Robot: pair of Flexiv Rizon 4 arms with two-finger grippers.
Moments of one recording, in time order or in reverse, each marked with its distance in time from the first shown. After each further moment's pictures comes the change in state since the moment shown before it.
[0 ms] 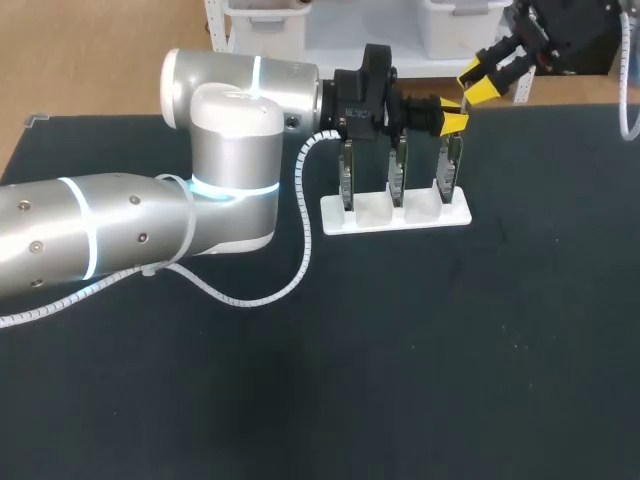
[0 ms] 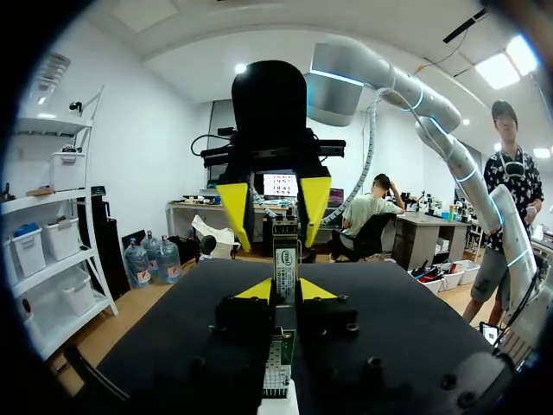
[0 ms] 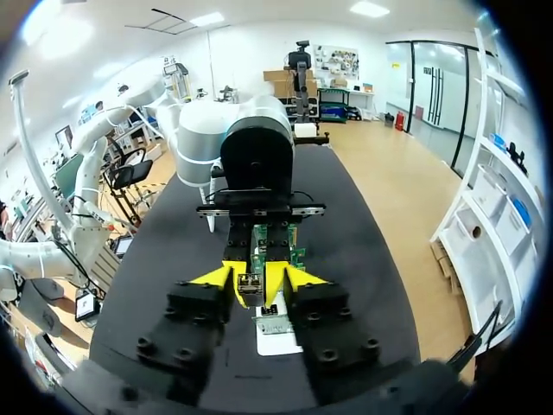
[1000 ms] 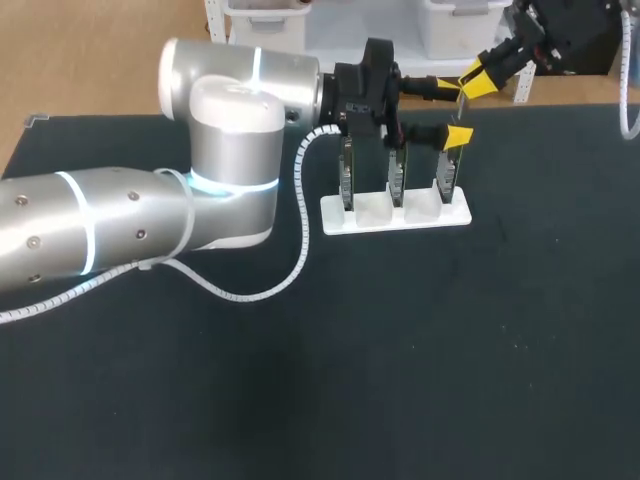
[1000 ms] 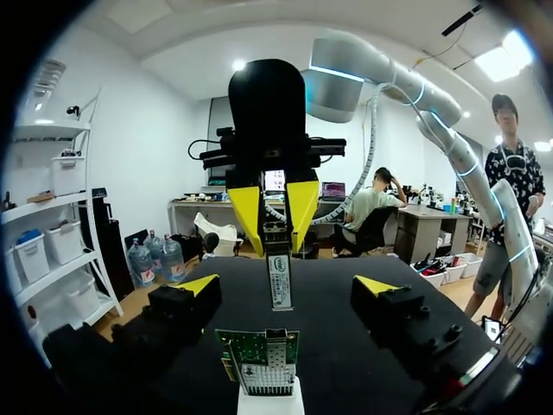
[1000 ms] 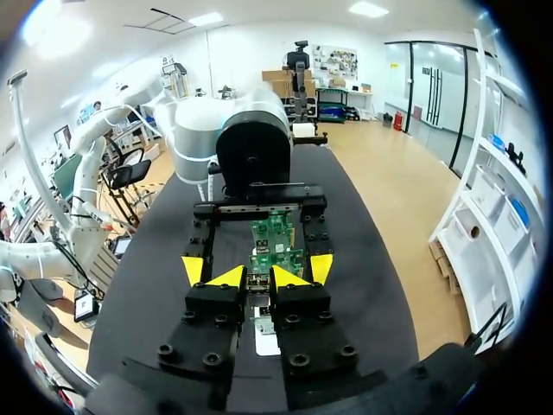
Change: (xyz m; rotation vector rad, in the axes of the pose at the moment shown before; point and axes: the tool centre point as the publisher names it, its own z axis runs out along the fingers) left arm -0.004 0.002 -0.002 -0.010 0.035 0.023; right arm -0.001 -0.001 0.000 0.008 0.001 0.001
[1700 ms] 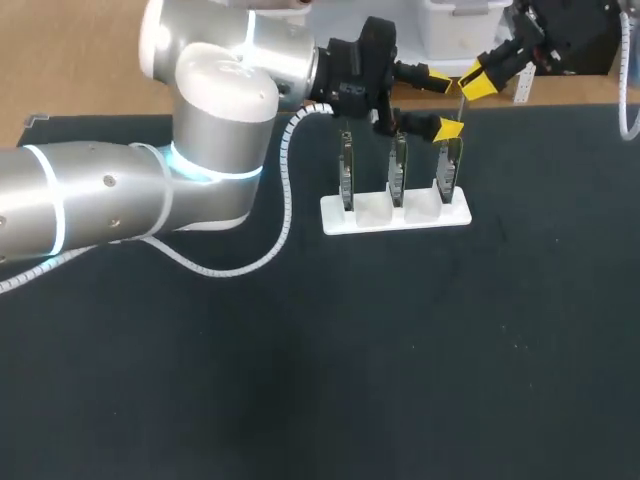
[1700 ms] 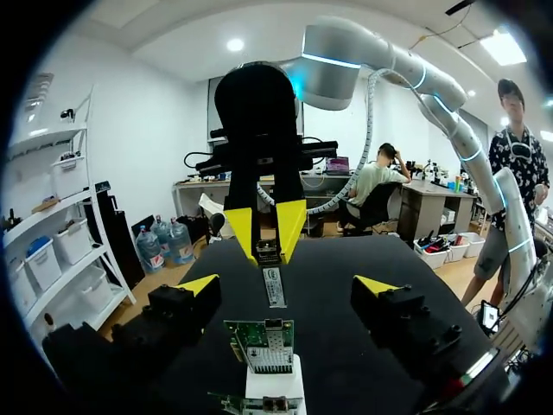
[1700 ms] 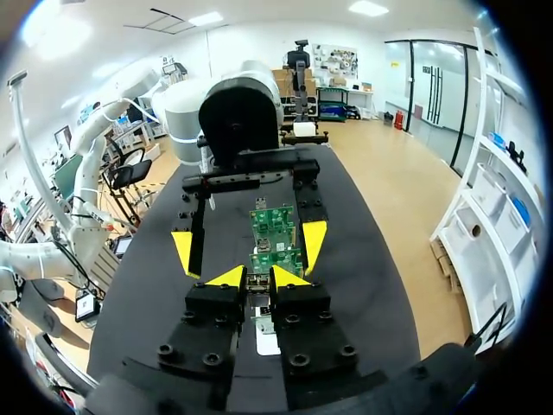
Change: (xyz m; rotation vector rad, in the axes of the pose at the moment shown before) left arm -0.012 -0.006 -0.022 -0.026 0.153 0.034; right arm 0.002 0.000 0.001 -0.006 0.005 0.004
